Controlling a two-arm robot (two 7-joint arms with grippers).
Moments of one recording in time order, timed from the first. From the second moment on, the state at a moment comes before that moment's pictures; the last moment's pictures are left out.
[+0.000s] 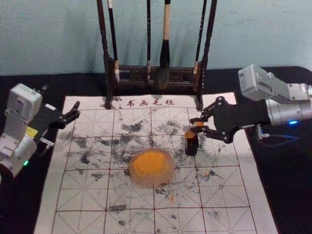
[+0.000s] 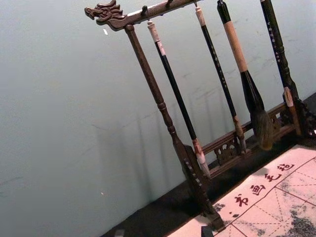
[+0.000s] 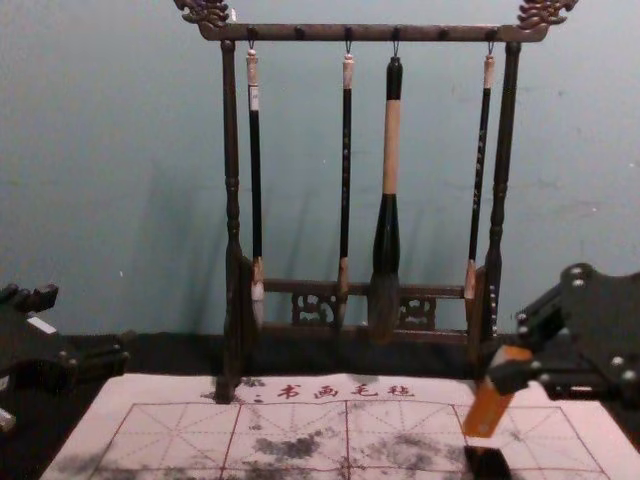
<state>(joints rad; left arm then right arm) -0.20 0.60 0.45 -1.41 -0.25 -0.12 0.03 0.69 0.72 -0.77 -1.36 0.29 -0.13 1.01</state>
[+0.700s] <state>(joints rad) -0.20 0.60 0.45 -1.41 -0.25 -0.12 0.03 0.68 0.71 -0.77 -1.31 0.27 -0.11 1.01</state>
